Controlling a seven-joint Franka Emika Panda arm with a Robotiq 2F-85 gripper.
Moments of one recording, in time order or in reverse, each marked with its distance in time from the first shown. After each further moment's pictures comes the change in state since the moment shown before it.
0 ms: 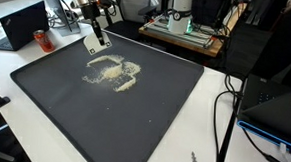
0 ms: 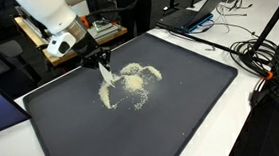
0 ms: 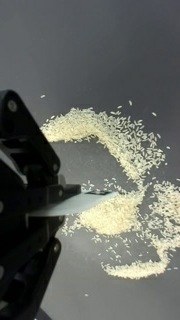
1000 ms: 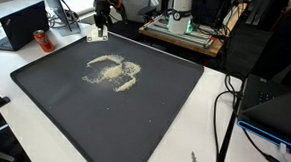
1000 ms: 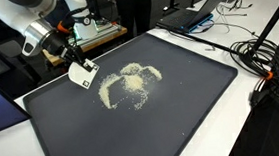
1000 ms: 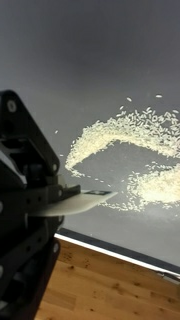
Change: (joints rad) arm -0.085 -0.104 -0.127 -0.256 0.836 0.033 -0.469
